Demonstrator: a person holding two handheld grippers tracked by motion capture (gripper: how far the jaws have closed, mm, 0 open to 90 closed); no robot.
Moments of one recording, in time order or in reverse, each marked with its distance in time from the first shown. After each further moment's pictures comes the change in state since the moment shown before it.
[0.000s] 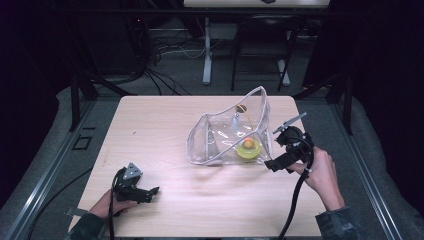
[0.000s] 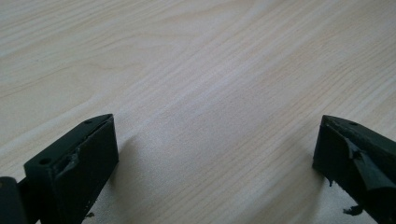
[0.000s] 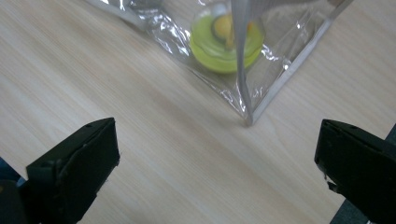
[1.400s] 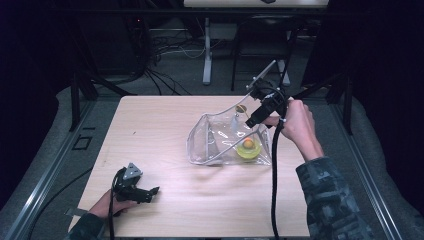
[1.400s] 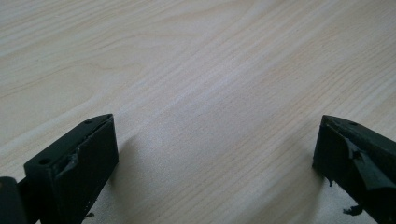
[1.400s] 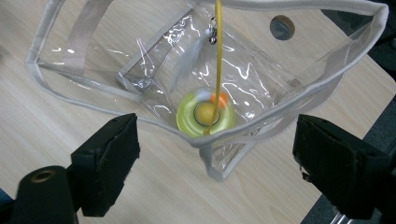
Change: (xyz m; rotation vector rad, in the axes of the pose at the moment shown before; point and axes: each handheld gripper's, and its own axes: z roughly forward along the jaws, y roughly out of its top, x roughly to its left) left arm 0.000 0.000 0.000 -0.002 0.000 0.000; right arm -0.001 0.128 -0.031 0.048 -0.043 -0.067
